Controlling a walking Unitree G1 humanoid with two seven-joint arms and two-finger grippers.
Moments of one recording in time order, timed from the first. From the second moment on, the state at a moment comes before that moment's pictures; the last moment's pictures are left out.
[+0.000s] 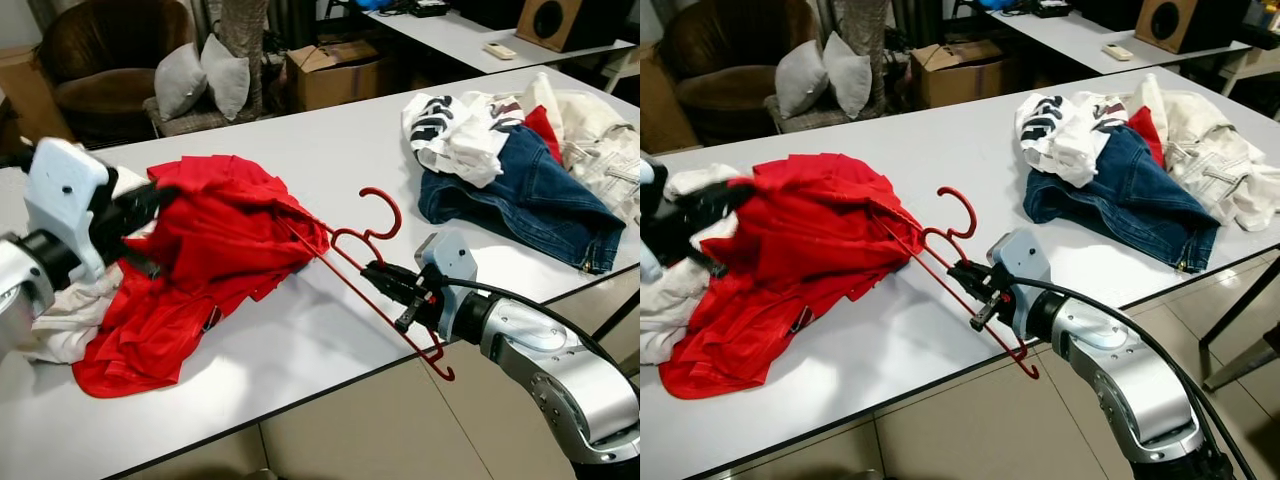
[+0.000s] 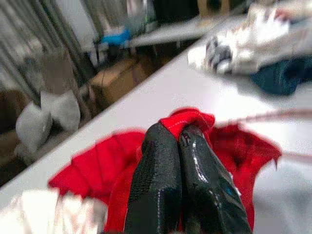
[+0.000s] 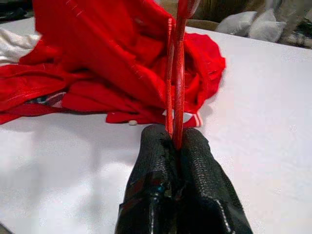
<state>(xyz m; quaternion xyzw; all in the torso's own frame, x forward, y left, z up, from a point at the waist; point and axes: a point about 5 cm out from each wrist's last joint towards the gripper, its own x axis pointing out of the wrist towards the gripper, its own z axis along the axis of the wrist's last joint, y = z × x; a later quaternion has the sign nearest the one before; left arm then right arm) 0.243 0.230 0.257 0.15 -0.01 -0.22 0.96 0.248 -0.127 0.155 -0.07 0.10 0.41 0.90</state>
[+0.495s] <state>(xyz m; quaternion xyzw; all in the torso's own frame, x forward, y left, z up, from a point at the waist) 0.247 0.230 0.265 0.21 -0.01 -0.26 0.94 0.275 -0.135 0.204 0.00 -0.06 0.31 0.95</state>
